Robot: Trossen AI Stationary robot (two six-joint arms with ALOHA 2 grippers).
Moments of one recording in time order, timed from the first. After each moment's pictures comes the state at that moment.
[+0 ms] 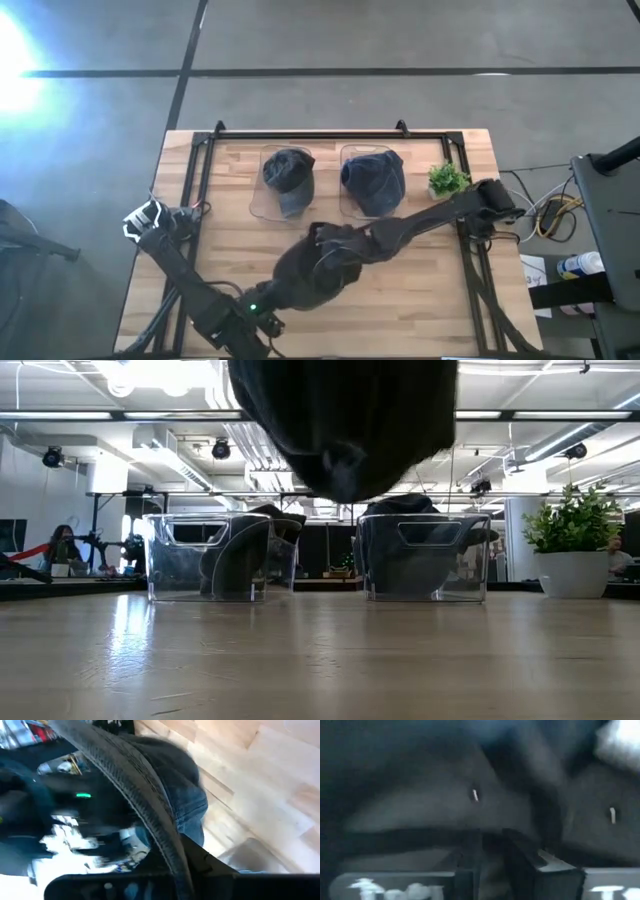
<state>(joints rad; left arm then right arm) -0.82 1.82 1.68 -1.14 -1.05 0.55 0.30 1.87 1.52 -0.52 0.21 0.95</state>
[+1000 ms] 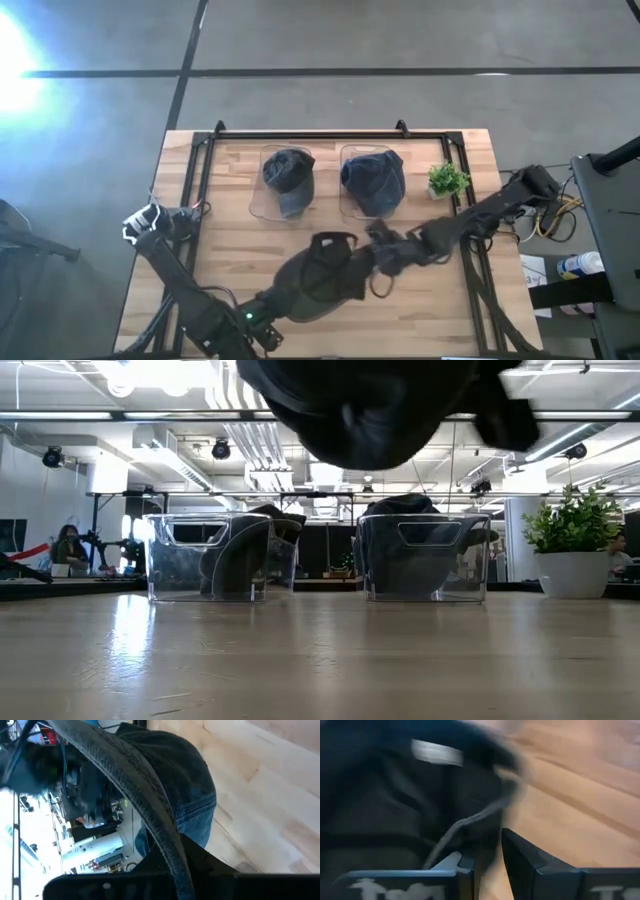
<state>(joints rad) -0.85 1.84 1.76 -1.10 -1.03 0.50 0.44 1.50 1.06 -0.37 0.42 1.38</state>
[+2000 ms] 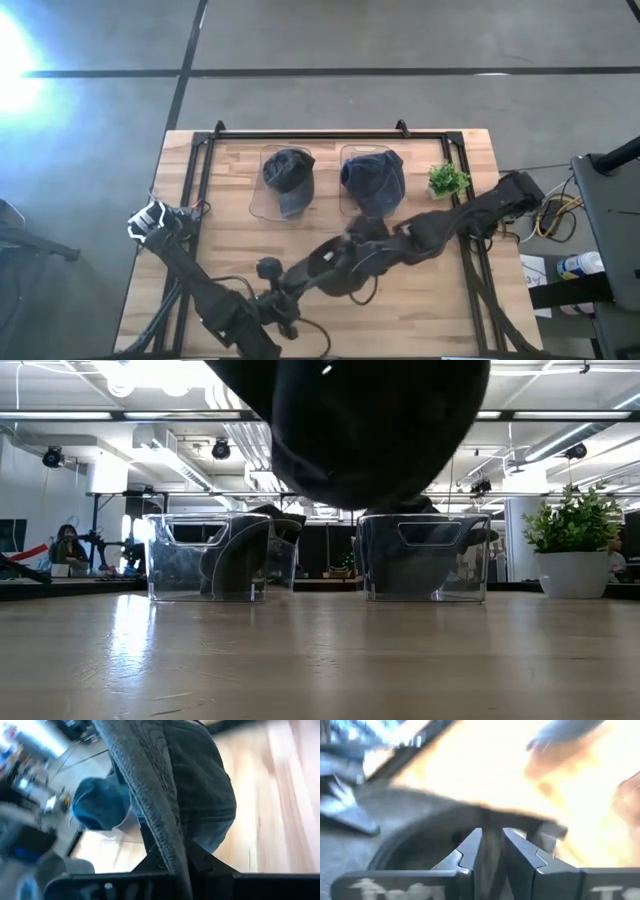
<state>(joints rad) -0.77 1.85 1.72 -0.96 -1.05 -0.55 0.43 1.65 1.53 -0.73 0.43 1.05</state>
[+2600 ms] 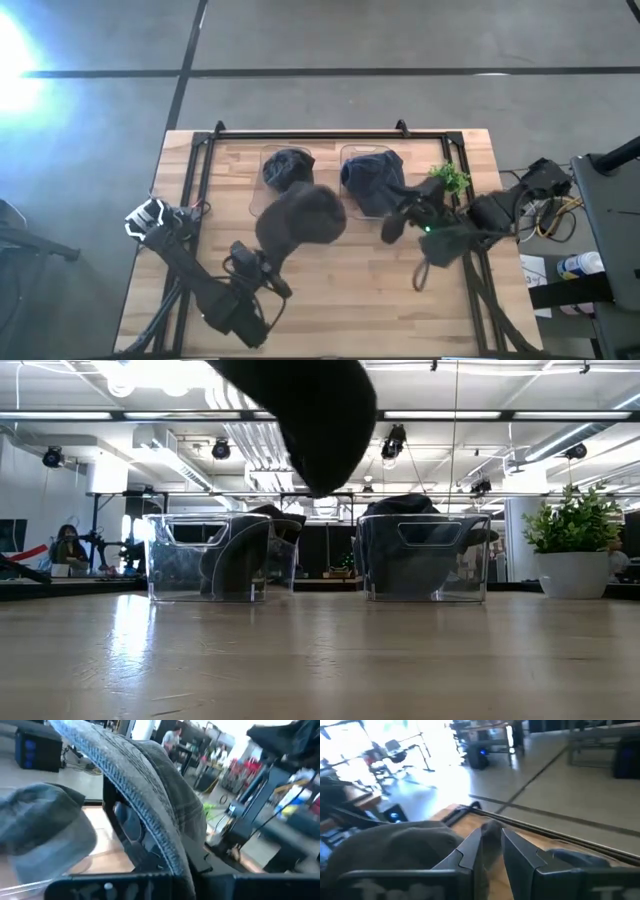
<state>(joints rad) -0.76 1.82 1.62 -1.54 -1.45 -2.24 0.54 1.38 1.52 -0.87 1.23 1.00</state>
